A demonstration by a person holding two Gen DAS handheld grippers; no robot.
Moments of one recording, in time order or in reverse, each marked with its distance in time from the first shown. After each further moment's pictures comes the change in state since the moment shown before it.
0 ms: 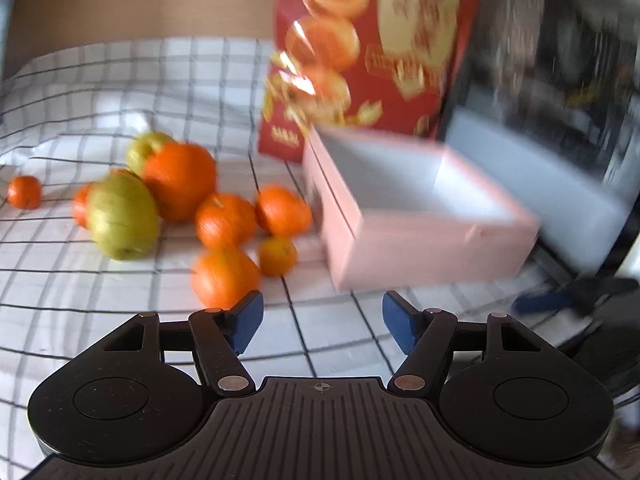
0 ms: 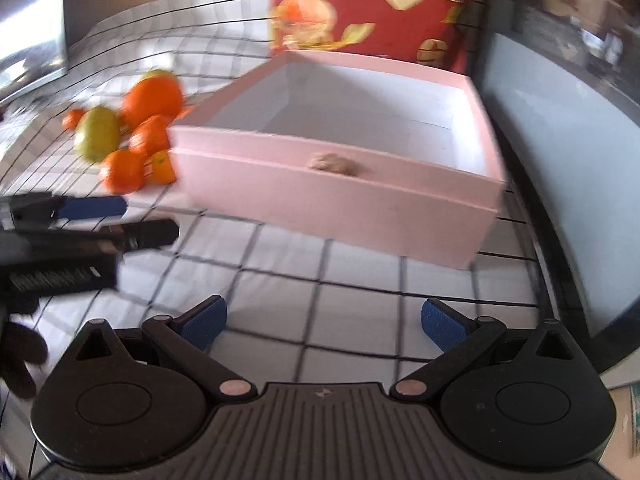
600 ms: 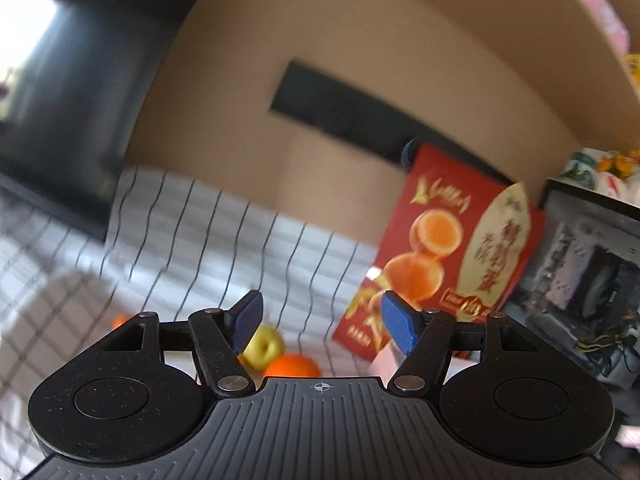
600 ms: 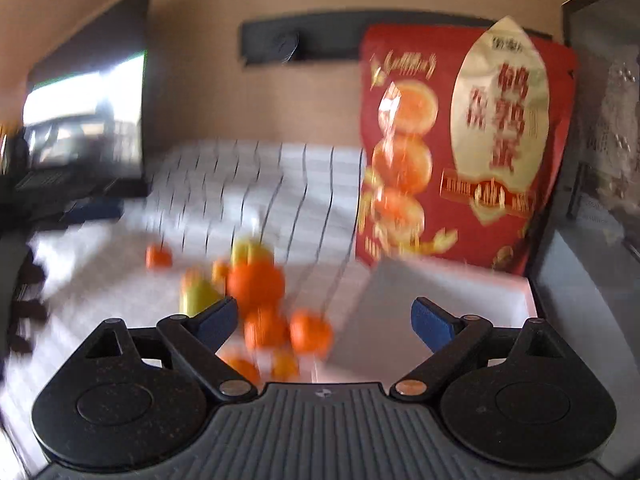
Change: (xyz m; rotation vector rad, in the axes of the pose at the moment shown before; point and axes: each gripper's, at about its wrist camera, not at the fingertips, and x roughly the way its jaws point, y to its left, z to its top) left arm -0.088 0.097 0.114 -0.205 -0.330 0.039; right arm -0.066 0.065 0.112 -0.026 -0.361 0.079
